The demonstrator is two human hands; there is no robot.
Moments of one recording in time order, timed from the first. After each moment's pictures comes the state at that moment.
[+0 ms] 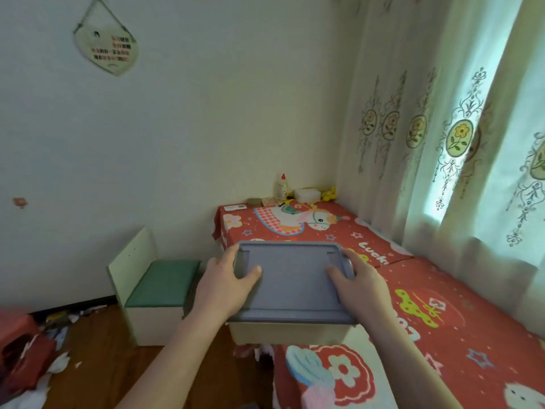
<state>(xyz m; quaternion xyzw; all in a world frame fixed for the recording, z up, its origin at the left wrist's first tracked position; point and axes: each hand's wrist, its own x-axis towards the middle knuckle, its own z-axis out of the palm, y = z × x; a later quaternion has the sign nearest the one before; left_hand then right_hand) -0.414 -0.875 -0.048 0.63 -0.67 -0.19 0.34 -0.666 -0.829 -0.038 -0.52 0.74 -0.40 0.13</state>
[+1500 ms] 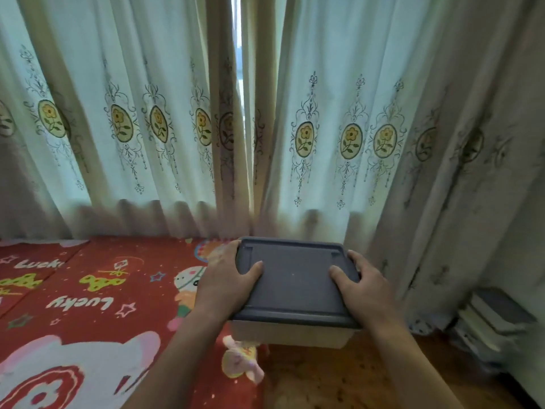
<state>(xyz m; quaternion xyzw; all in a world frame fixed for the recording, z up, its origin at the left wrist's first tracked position) -0.763 -0.471 -0.017 0.09 -0.91 -0.35 0.22 -0.788 -0.218 -0.021 -0.01 0.91 -0.40 -0.14</state>
